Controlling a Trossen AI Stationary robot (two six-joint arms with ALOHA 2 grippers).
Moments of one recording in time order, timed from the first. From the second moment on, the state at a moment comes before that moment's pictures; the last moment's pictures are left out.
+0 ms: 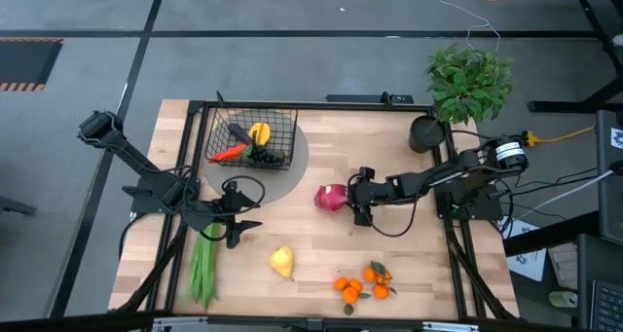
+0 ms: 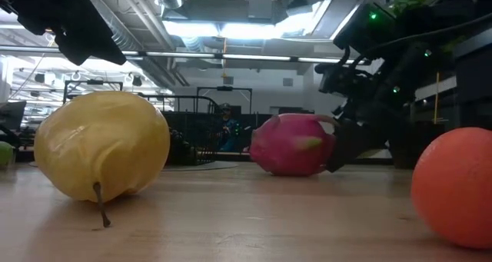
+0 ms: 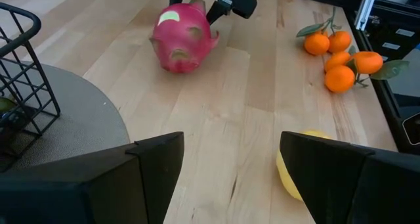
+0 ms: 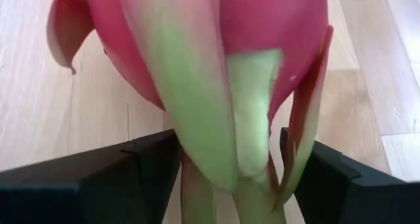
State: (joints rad) left arm -0.63 0.95 0.46 -0.02 -0.67 -0.57; right arm 0.11 1.60 0.60 0.08 0.27 0.07
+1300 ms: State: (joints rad) left arm -0.63 0.95 0.46 -0.02 -0.67 -0.57; right arm 0.13 1.58 0.71 0.08 0.25 0.10
